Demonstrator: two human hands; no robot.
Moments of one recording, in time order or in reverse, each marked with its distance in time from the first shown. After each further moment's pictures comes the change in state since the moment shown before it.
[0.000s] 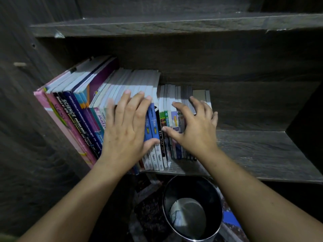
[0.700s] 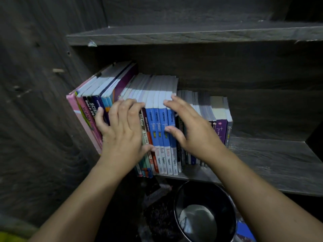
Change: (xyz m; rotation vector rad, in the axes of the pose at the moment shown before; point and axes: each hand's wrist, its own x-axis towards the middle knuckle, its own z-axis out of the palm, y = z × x) left_hand -0.012 -0.034 -0.010 0.044 -0.075 -0.182; right_hand 0.007 -0.042 -0.018 0.372 -0.113 -0.364
